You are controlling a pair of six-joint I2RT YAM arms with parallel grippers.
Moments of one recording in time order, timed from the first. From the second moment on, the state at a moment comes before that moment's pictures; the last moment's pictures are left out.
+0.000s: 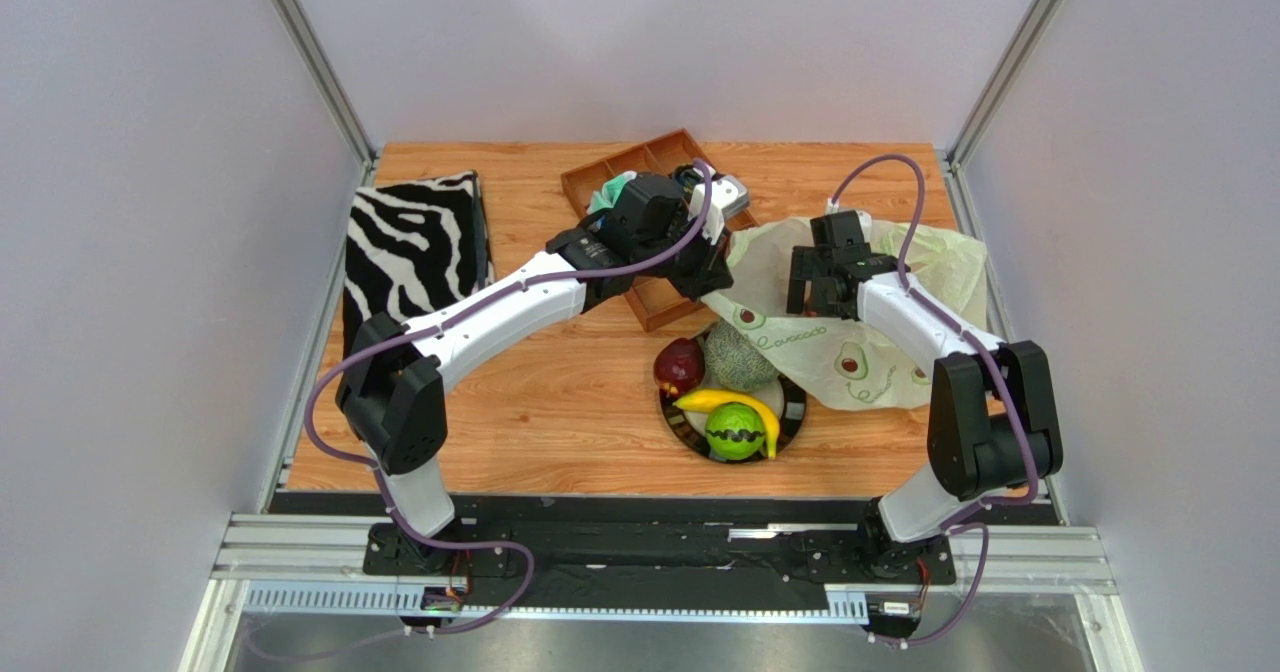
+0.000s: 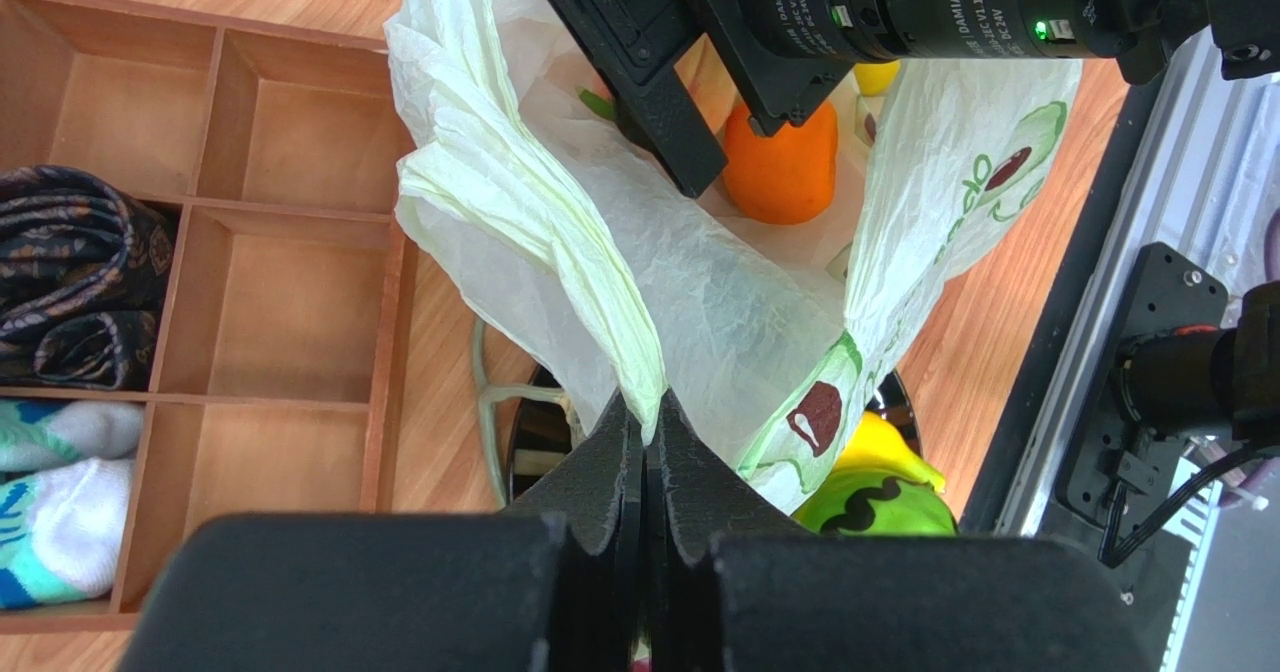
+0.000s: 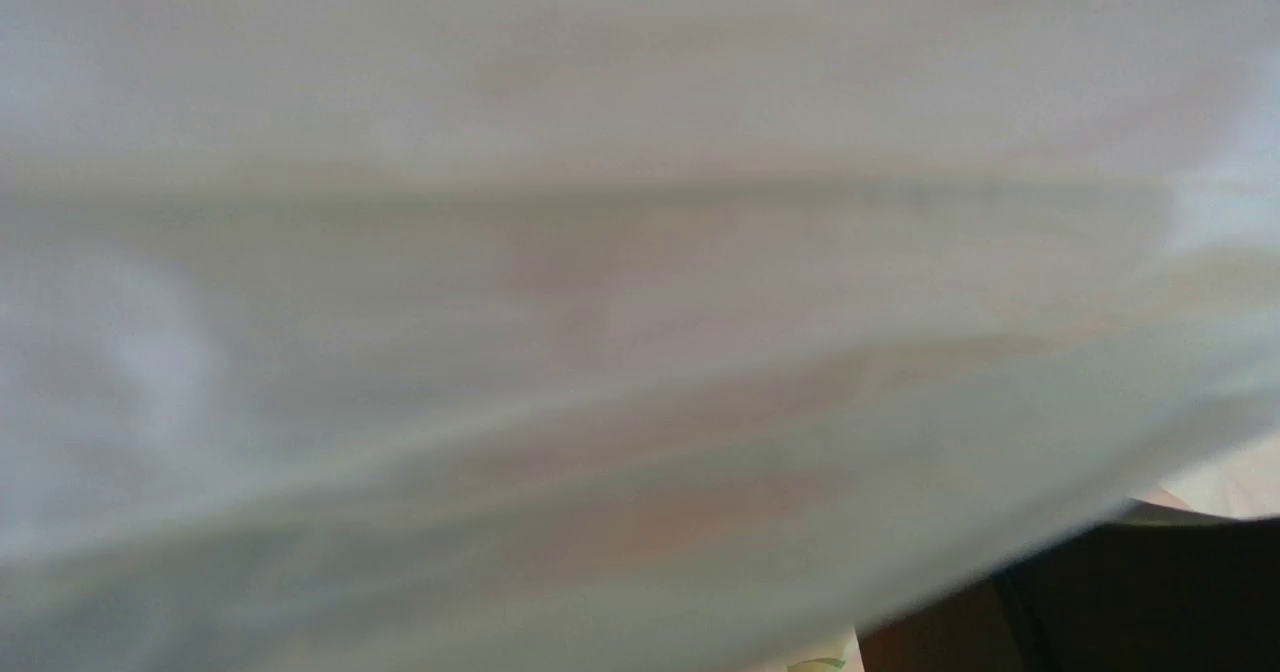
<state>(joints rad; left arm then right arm) -0.79 1.76 1.52 -0.27 0.36 -0.06 0.21 1.57 1.04 -0.45 0.31 0.27</state>
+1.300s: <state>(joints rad) -0.79 1.76 1.52 -0.27 0.36 -0.06 0.33 0.69 0.81 -0.44 -0.38 0.38</state>
